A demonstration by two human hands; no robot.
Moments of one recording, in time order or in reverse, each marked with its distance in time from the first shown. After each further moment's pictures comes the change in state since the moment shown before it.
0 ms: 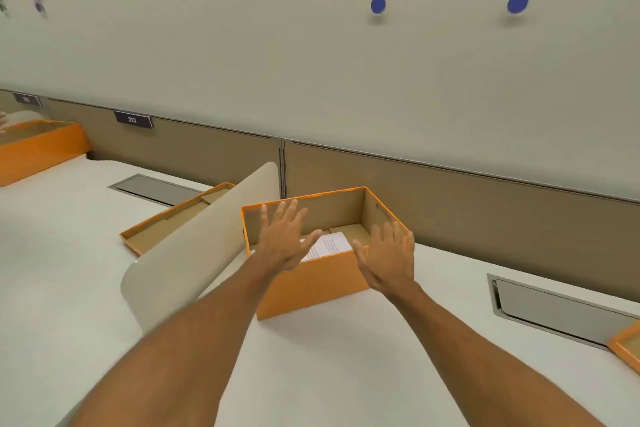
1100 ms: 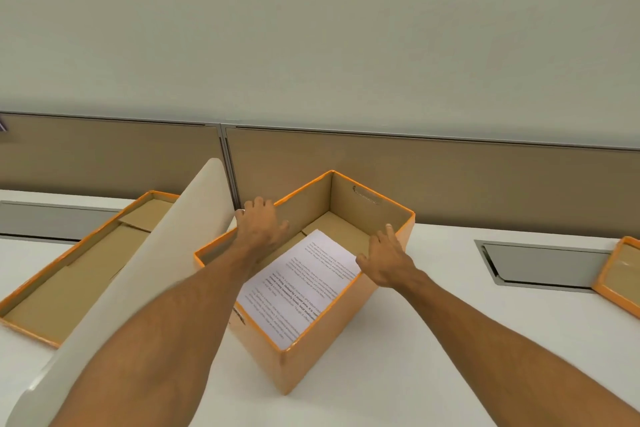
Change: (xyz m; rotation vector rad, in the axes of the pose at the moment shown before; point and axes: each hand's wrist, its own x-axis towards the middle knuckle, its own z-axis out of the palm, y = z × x) left_hand 0.163 -0.063 0.088 0.000 -0.092 0.003; right_hand 0.080 -0.001 0.076 0.082 -0.445 0.233
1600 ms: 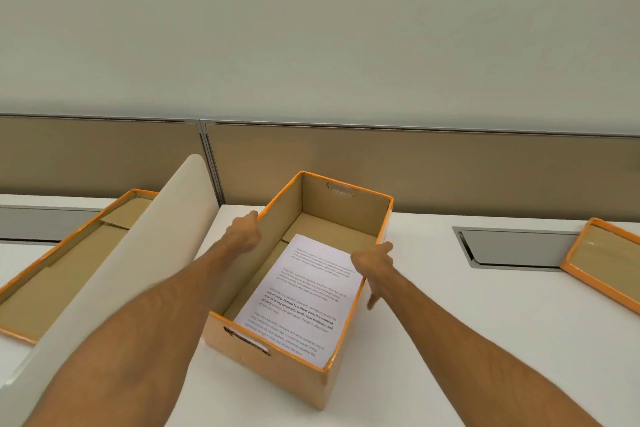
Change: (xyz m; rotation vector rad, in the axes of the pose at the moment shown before) left_hand -0.024 0.009 0.000 -0.201 -0.343 -0.076; right_hand -0.029 -0.005 0.003 0.906 -0.021 0.729
